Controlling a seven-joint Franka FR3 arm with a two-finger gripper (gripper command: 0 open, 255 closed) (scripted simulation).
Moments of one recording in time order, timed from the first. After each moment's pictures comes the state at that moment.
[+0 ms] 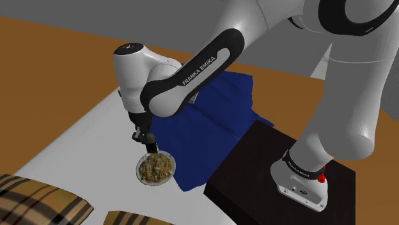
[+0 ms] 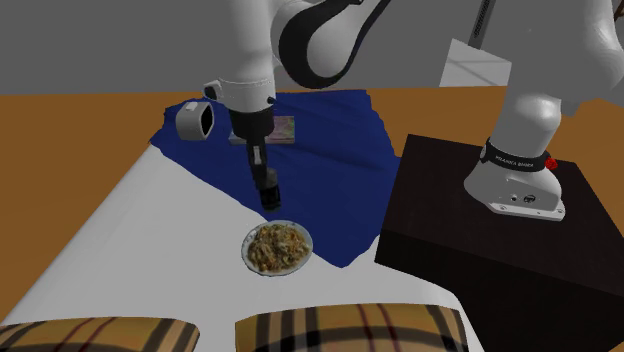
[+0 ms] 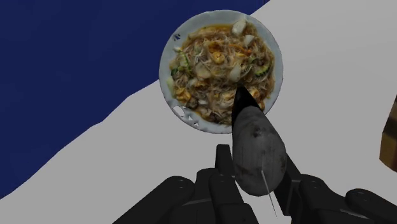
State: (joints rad) arm 0.18 0.38 0.43 -2.00 -0.24 2.34 0.14
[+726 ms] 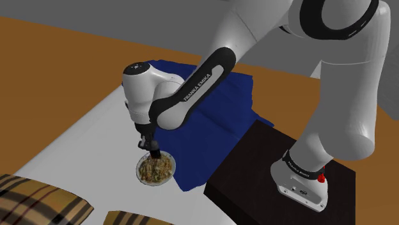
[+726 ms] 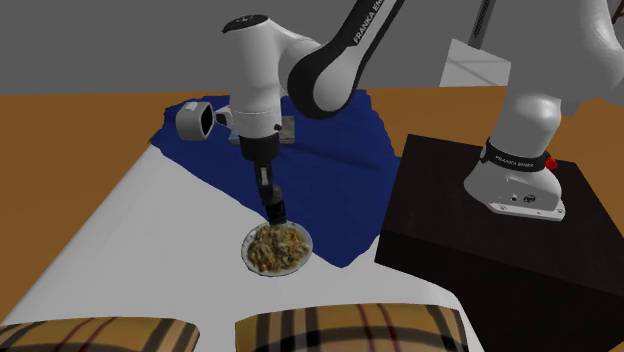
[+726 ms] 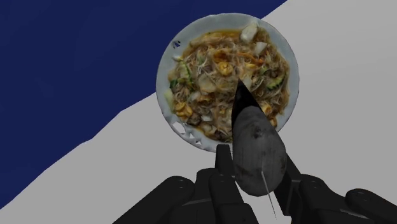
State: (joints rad) arm 0.19 0.45 0.39 -2.04 -0.29 2.45 0.16
